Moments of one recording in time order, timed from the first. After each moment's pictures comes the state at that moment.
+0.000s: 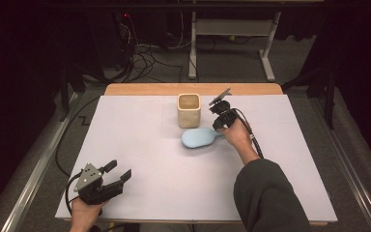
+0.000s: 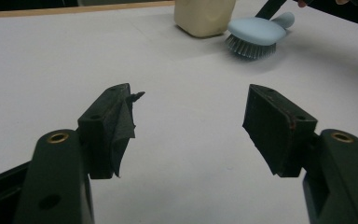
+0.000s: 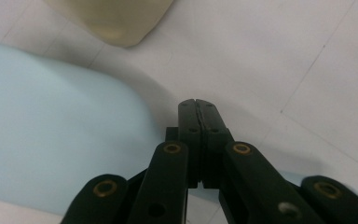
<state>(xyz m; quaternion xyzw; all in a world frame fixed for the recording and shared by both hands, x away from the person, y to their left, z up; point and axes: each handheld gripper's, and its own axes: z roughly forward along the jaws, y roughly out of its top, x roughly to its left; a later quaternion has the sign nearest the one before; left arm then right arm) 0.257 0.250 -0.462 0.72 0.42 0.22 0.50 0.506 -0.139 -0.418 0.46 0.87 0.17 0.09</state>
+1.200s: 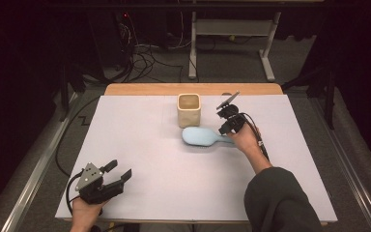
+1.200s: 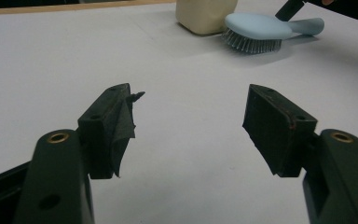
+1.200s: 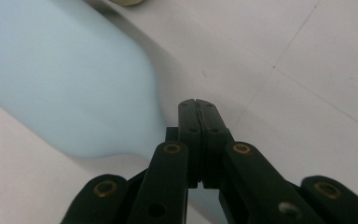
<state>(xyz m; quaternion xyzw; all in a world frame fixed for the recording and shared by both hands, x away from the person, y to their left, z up) 0.259 0.249 -0.463 0.72 0.43 0.22 0.50 0.485 -0.161 -0.414 0.45 0.87 0.17 0.09</state>
